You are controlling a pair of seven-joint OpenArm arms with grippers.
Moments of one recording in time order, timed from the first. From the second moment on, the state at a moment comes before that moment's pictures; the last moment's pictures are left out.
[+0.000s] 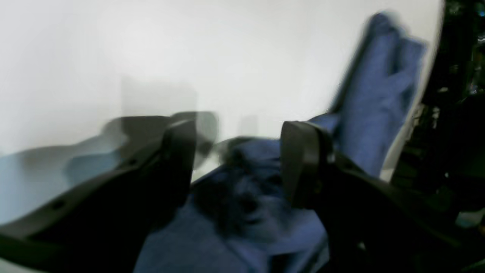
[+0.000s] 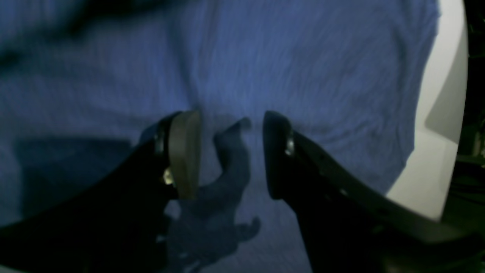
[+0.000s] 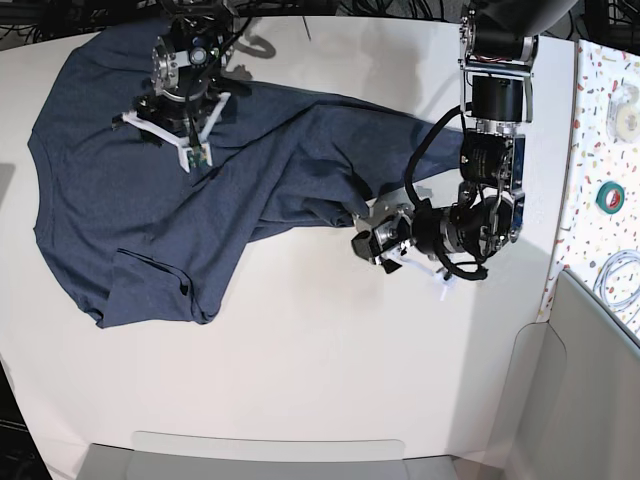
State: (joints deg) left arm -17.2 -9.3 1.5 74.6 -52.7 11.3 69.4; right arm -23.6 -5.3 -0.4 113.9 -35.9 8.9 -57.5
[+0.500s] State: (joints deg) left arm -17.4 -9.0 1.4 73.4 -52.8 11.1 73.2; right arm -23.4 -2.9 -0.5 113.9 -35.7 8.8 -59.6
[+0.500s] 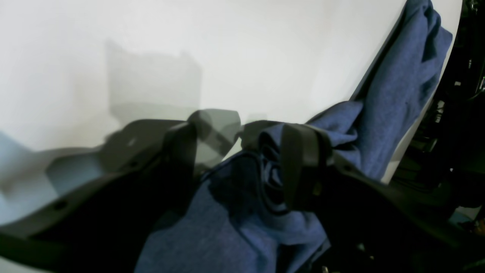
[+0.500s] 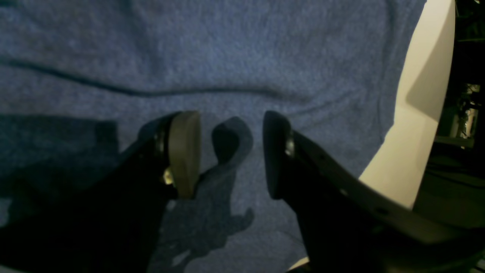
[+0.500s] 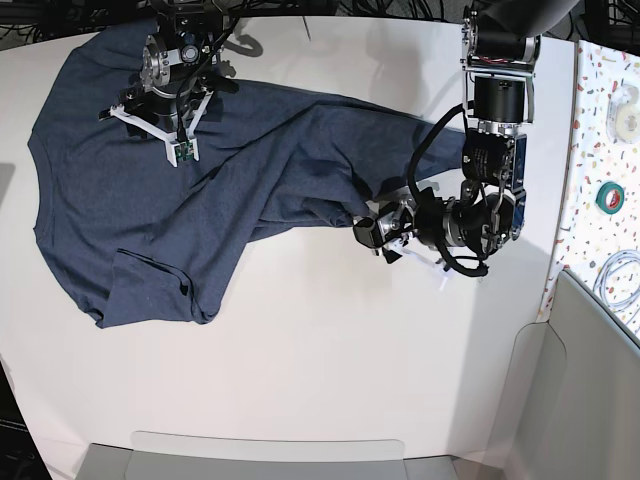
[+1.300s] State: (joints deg) left arm -16.1 -6.7 9.2 73.2 -53.0 11.1 67.7; right arm -23.2 -2.4 -0.5 112.4 -36.2 8.8 -58.6
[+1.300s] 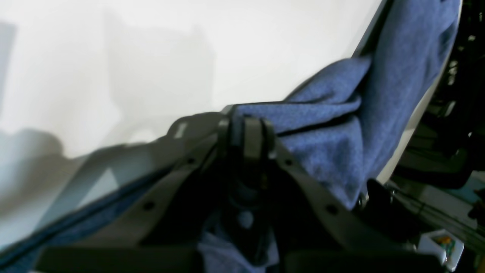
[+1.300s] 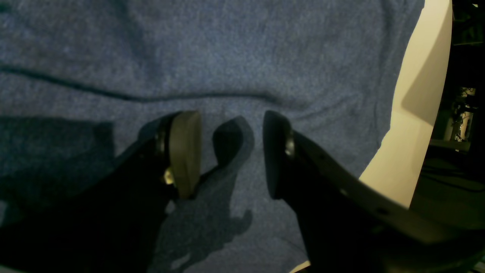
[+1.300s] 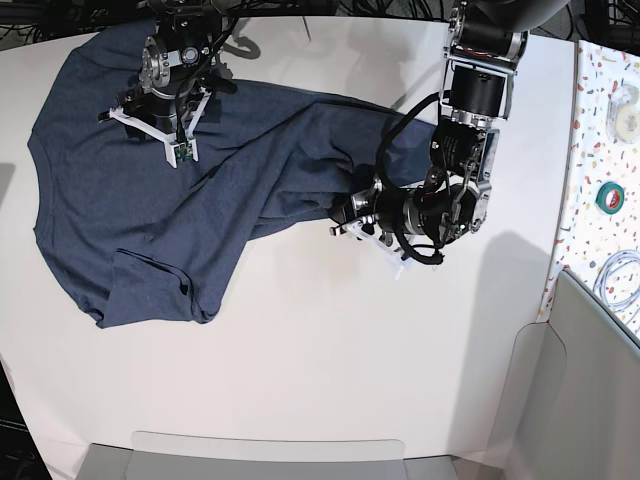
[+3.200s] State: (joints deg) left arm -18.7 -17.4 -1.7 66.8 -53.6 24.0 24.3; right arm -19.7 -2.4 -0.6 114.6 -35.8 8.8 -59.6
